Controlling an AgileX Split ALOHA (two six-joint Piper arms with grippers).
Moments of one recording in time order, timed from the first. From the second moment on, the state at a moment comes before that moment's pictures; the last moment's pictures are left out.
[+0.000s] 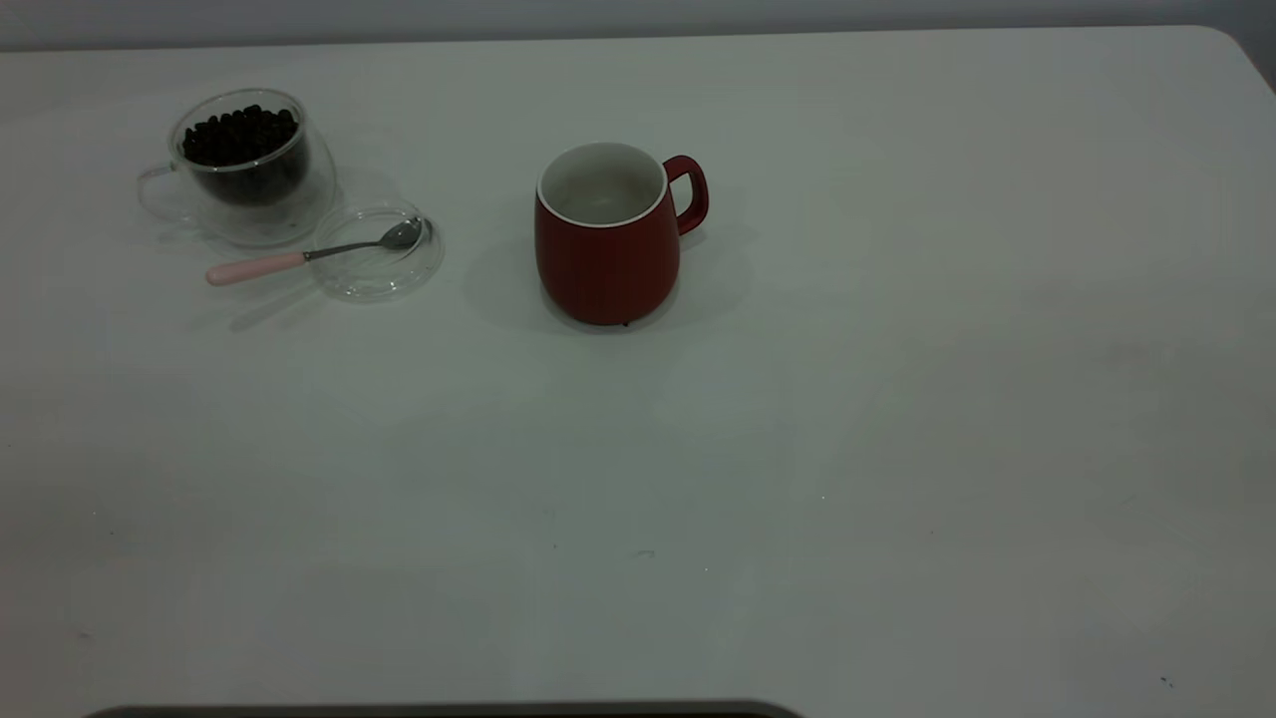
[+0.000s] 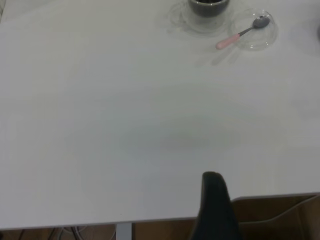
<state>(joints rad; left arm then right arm) 0.06 -0.02 -0.49 -0.03 1.13 0.13 0.53 0.46 -0.47 0.02 1.11 -0.08</state>
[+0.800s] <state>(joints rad) 0.06 -0.02 -0.49 -0.03 1.13 0.13 0.05 0.07 -0.47 0.02 1.12 -0.08</state>
